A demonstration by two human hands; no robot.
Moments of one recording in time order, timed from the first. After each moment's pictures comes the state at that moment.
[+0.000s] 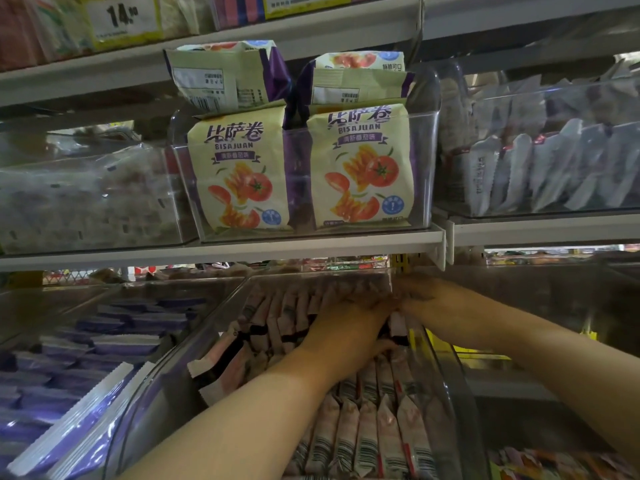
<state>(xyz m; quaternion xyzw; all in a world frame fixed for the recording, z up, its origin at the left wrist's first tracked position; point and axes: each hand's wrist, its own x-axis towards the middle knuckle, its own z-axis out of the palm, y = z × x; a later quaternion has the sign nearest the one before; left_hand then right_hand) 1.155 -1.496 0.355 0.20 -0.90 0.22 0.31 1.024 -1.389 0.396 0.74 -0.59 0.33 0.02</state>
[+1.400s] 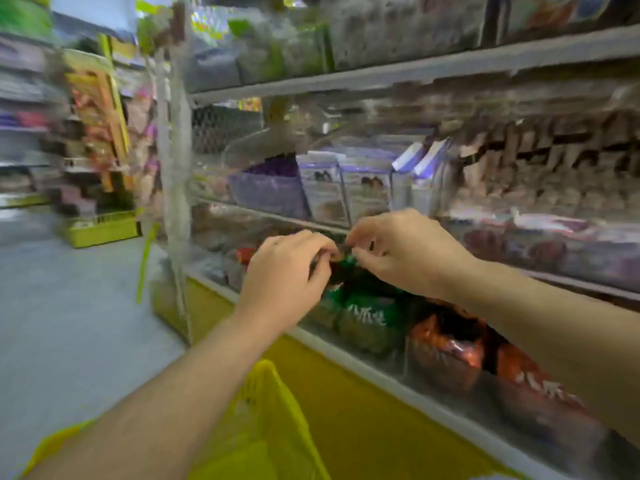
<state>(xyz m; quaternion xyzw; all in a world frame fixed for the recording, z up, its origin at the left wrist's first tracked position) 1.517 -1.292 0.187 0.46 -0.73 0.21 0.46 1.338 -1.303 0.252 0.88 -0.40 0.24 0.11</state>
